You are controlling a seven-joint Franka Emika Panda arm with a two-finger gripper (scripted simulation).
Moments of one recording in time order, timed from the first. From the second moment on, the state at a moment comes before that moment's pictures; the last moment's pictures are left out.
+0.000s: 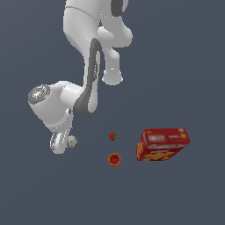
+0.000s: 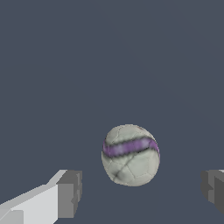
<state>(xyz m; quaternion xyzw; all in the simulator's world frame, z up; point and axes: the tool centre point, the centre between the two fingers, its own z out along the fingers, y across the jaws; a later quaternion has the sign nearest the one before) 0.044 -0.220 0.088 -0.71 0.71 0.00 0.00</state>
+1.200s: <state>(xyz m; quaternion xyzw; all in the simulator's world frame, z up) 0.044 -0.221 0.037 -0.71 0.71 0.00 0.00</state>
